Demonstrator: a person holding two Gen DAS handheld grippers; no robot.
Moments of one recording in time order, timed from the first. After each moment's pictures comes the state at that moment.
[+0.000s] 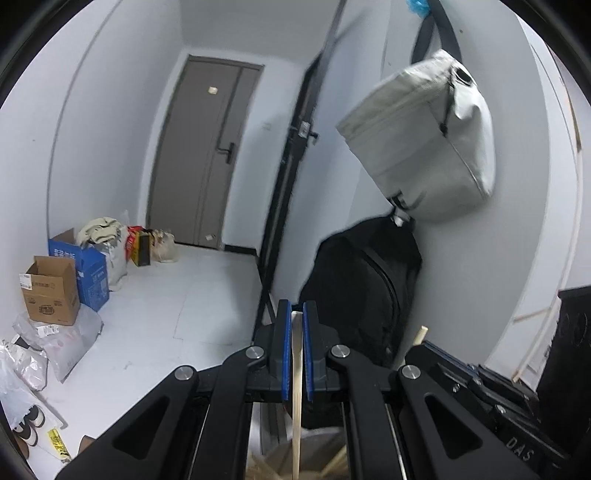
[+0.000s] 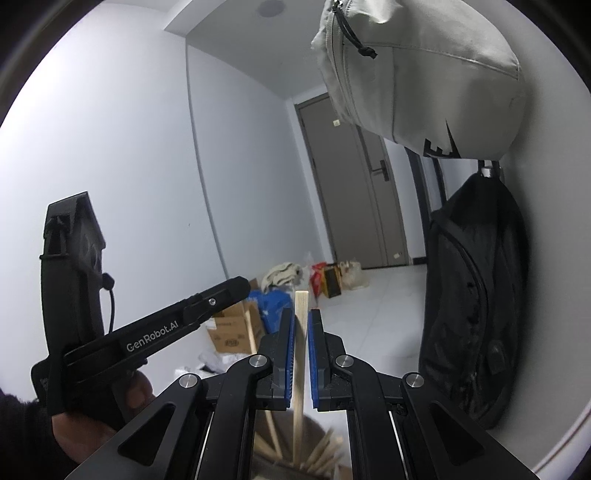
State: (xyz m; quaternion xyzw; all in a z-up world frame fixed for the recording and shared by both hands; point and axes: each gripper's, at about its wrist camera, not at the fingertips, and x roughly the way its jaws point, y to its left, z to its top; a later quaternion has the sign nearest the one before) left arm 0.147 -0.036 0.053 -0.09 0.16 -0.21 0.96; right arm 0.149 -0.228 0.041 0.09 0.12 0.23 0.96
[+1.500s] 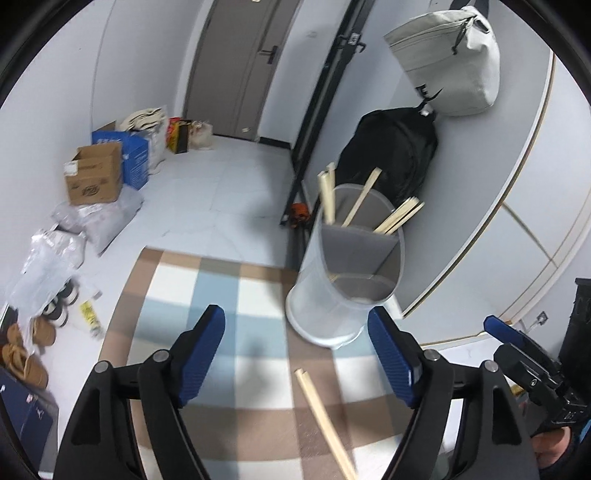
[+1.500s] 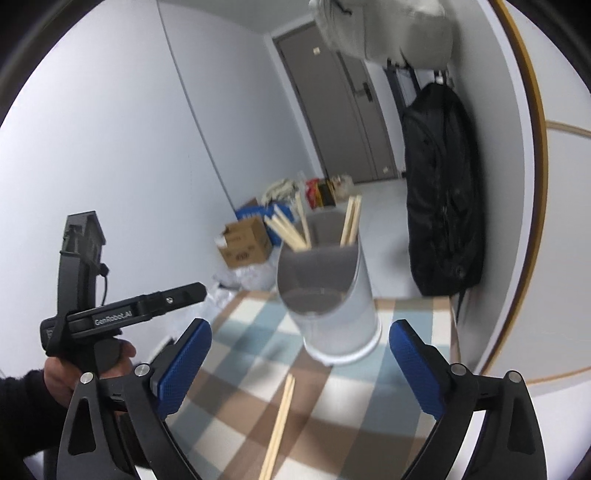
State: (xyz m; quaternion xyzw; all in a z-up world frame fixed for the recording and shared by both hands) left arm 0.038 0.003 -0.013 -0.11 0.36 -0.16 0.91; right arm 0.007 -0.231 -0.018 0.10 0.29 0.22 0.93
